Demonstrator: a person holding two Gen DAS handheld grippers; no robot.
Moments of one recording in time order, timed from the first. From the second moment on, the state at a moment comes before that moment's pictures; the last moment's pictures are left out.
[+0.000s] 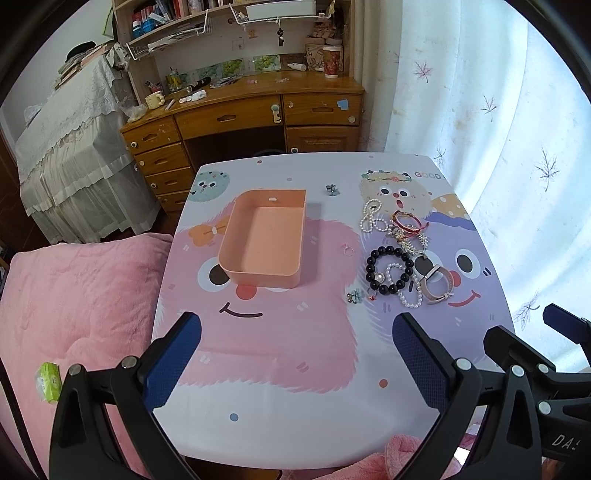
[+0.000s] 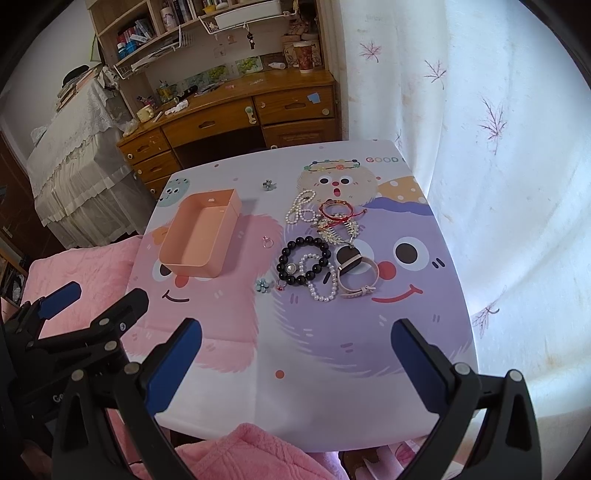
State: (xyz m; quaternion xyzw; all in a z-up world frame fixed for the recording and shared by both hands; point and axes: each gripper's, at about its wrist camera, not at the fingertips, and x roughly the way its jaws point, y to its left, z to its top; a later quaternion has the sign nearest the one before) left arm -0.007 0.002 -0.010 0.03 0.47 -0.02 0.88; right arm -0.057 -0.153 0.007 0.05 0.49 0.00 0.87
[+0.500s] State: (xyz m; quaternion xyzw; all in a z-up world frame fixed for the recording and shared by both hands) left arm -0.004 0.001 -0.007 0.03 0.47 -0.02 0.88; right arm -0.056 -0.155 0.007 0.05 0.49 -0.01 0.87
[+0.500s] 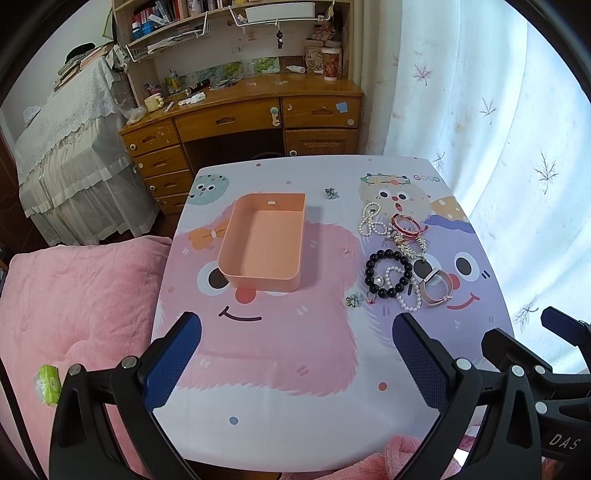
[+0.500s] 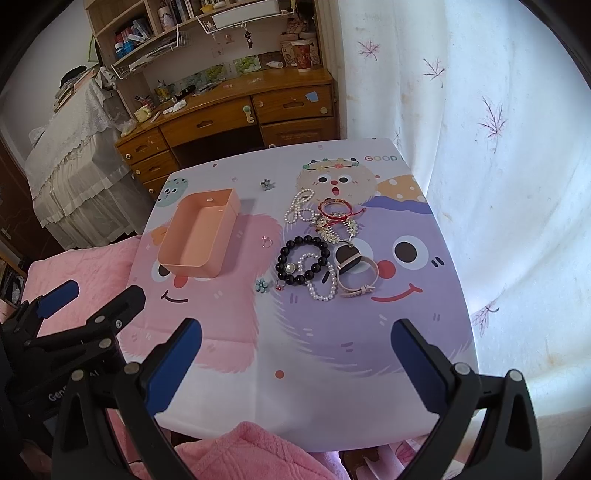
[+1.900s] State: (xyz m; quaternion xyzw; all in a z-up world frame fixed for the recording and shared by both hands) left arm -0.013 0.031 -0.063 -0.01 0.56 -0.06 0.83; right arm -0.077 -0.148 -0.019 0.07 0.49 -0.04 0.87
